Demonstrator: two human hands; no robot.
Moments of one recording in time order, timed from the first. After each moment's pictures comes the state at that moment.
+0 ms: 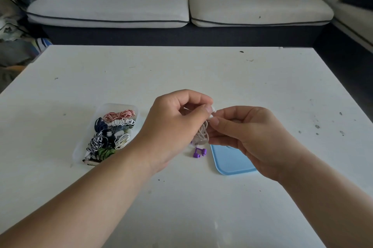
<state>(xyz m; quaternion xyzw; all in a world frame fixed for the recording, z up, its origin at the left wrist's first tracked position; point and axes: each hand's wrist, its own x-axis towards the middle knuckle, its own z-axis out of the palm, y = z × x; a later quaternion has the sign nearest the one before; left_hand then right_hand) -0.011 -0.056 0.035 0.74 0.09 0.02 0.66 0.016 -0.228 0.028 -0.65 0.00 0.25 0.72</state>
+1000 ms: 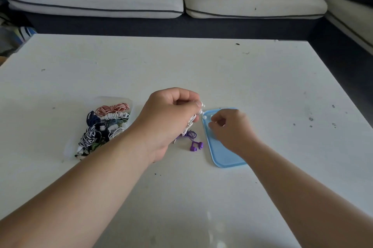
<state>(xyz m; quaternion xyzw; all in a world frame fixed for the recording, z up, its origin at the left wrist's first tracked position) 0.000 -0.050 0.023 0.71 0.18 -0.05 0.68 0.059 -0.215 -0.067 -0.93 -0.02 0.09 0.37</state>
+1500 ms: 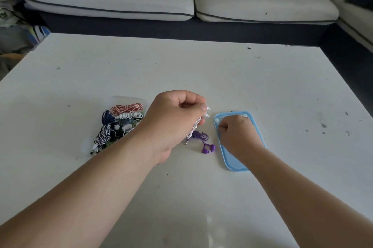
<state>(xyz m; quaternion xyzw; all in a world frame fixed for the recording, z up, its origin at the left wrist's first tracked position) -0.009 -0.029 0.028 0.73 0.19 -0.04 0.66 0.055 -0.195 -0.068 -0.96 -0.01 0.11 0.26</state>
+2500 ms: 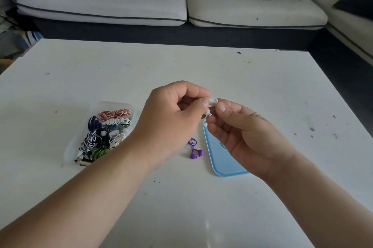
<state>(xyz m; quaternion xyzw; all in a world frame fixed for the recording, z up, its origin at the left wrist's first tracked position) -0.008 -0.052 0.040 0.76 0.07 0.06 0.64 0.027 -0.218 0.019 -0.48 0.03 0.28 0.83</state>
